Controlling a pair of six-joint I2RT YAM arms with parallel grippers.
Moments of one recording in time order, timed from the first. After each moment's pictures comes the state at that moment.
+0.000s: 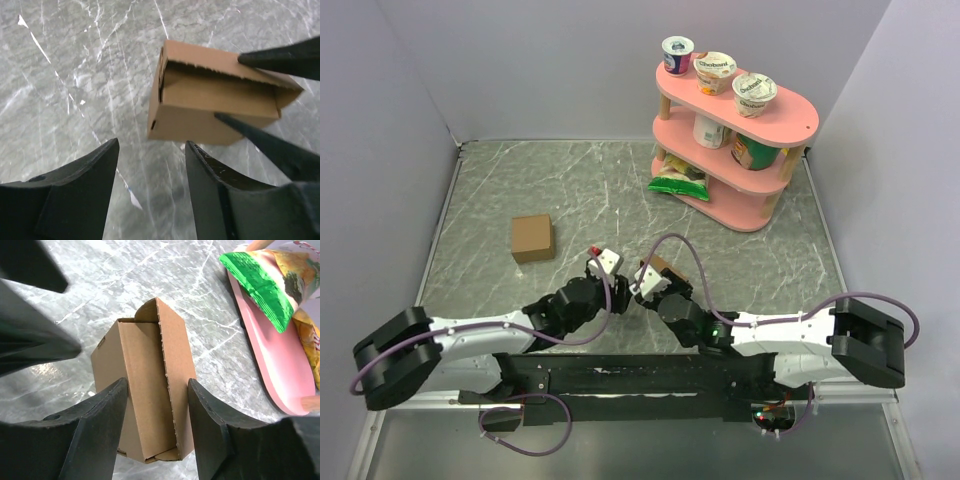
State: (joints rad) left arm -1.03 1.20 0.39 0.51 -0.33 -0.28; right arm 1.23 1.23 0.46 0.35 0.76 -0.25
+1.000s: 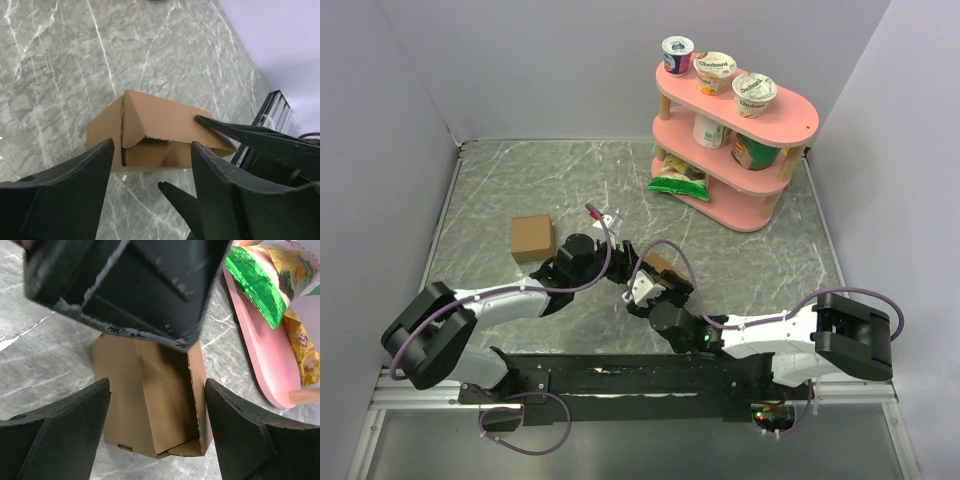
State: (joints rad) left arm -0.75 1.37 0.59 0.52 0.24 -0.57; right arm 1.28 1.32 0.47 0.38 0.87 -0.26
